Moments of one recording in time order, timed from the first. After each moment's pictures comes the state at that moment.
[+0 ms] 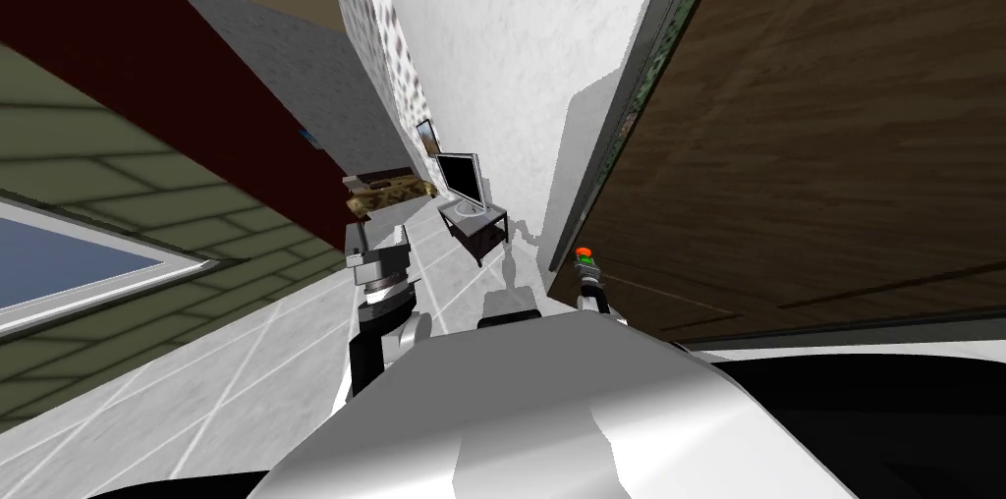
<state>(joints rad) -0.04 -0.27 -0.18 -0.61 -0.42 -0.83 -1.54</state>
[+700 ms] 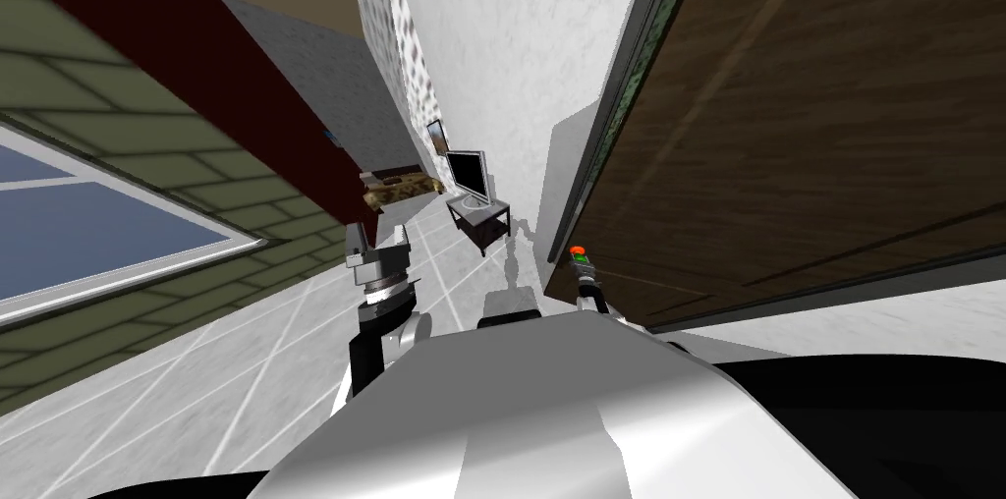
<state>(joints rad) -0.03 -0.28 -0.11 -0.64 -0.37 -0.84 -1.60</state>
